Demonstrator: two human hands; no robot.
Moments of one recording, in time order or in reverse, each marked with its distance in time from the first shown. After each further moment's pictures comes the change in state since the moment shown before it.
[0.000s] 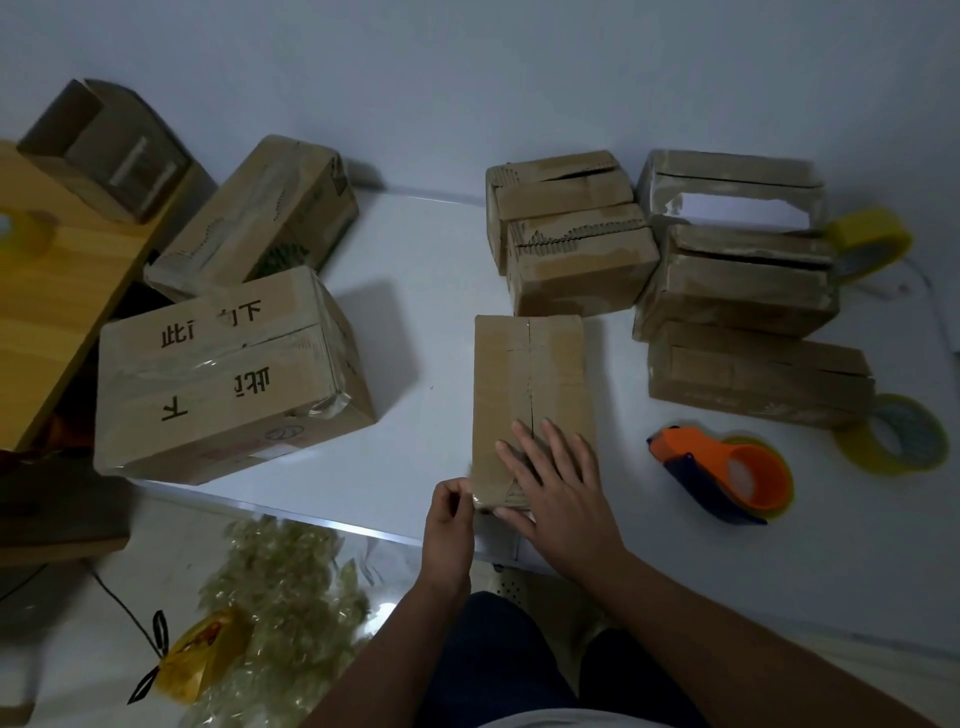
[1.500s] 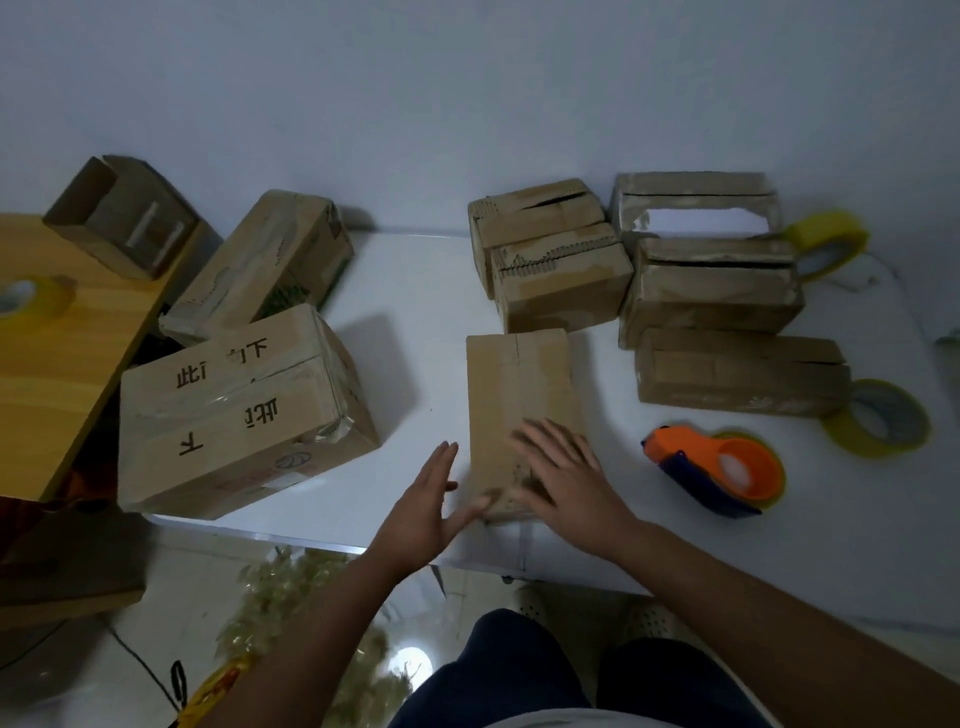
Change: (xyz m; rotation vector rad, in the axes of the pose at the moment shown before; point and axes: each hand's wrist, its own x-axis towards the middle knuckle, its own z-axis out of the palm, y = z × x) left_hand 0.028 0.053 -0.052 0.927 -0.430 0.495; right_hand 0.009 0.017 -0.031 0.420 -0.114 0.055
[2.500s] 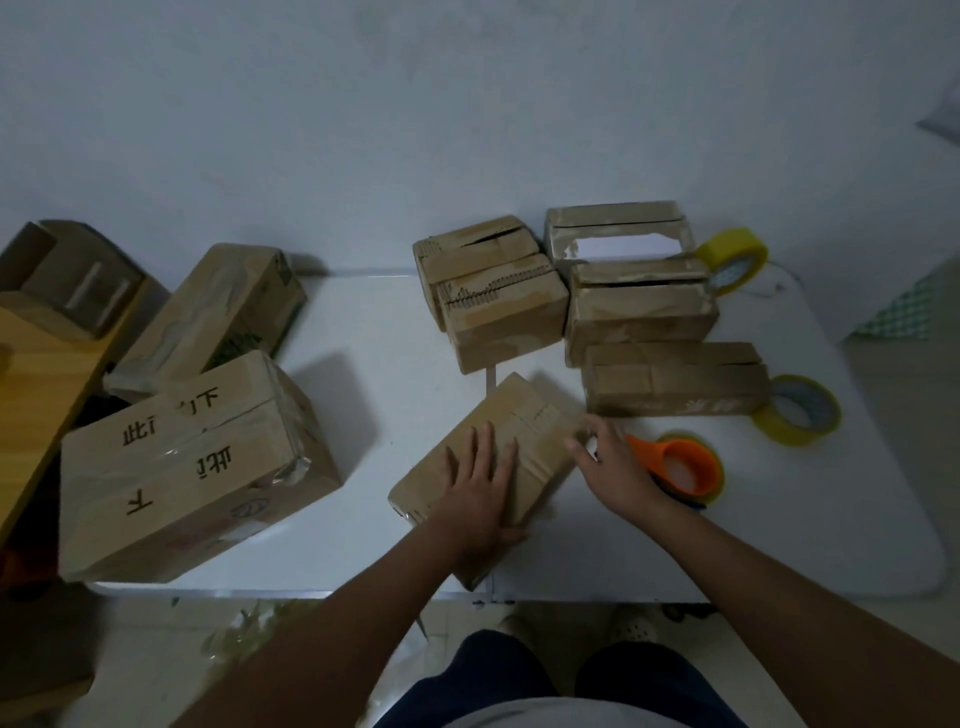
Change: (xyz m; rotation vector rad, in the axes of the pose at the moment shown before) left_hand 0.057 0.086 0.040 0.728 -0.287 0.164; right_hand -0.021 0.060 -0.052 0.504 0.223 0.523
